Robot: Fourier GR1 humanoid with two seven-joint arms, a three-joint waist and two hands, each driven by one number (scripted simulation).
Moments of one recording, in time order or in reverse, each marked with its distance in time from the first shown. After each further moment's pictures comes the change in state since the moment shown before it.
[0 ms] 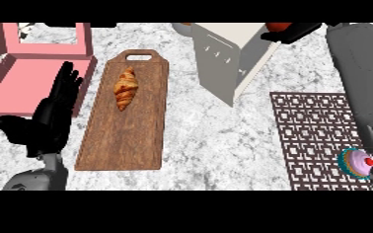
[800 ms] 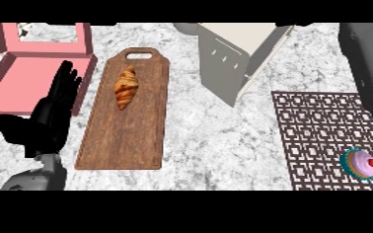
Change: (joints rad) left arm -0.001 -0.002 0.001 -0.023 -0.002 -0.001 0.031; right arm -0.130 -0.052 -0.139 0.212 -0.134 0.083 -0.040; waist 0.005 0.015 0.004
